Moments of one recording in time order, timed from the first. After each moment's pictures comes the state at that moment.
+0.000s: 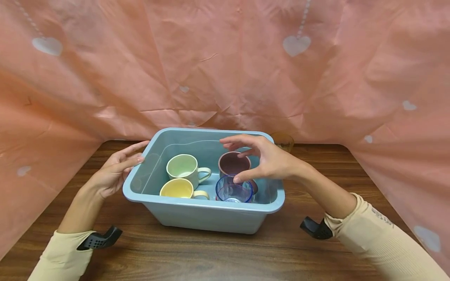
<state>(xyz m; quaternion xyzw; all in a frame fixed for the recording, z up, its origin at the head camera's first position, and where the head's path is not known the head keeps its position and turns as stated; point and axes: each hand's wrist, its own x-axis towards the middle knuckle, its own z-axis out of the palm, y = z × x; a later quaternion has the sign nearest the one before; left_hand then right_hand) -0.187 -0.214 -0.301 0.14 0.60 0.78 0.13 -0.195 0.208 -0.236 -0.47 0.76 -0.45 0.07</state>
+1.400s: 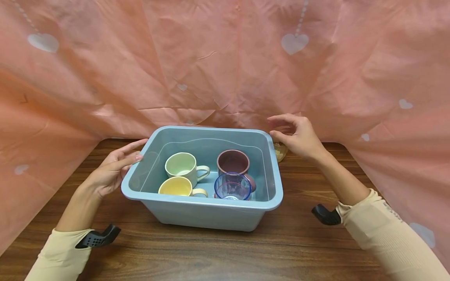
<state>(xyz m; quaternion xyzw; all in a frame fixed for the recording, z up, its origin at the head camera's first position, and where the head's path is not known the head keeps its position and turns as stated) -0.188 -0.214 -0.300 0.14 0.60 0.78 0.14 -0.230 0.275 -0.249 -0.26 0.84 -0.46 -0.14</state>
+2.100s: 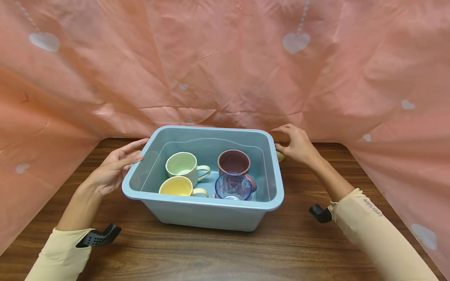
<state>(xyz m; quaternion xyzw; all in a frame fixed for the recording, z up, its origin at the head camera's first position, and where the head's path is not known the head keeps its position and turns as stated) -0.188 -0.213 -0.300 0.14 0.60 0.77 0.13 -0.261 0.294 -0.295 -0.27 0.91 -0.25 -0.18</state>
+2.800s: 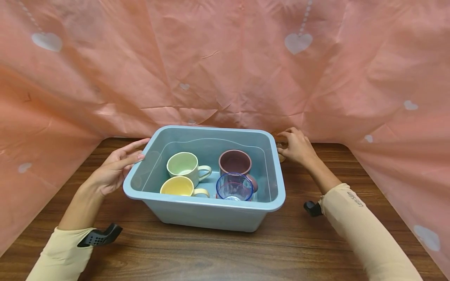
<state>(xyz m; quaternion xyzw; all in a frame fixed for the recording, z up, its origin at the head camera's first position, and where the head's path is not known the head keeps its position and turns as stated) -0.187 -0.212 -0.301 0.14 0.60 0.78 0.14 -0.289 0.306 -0.323 -0.20 0.95 -0.18 -0.13</state>
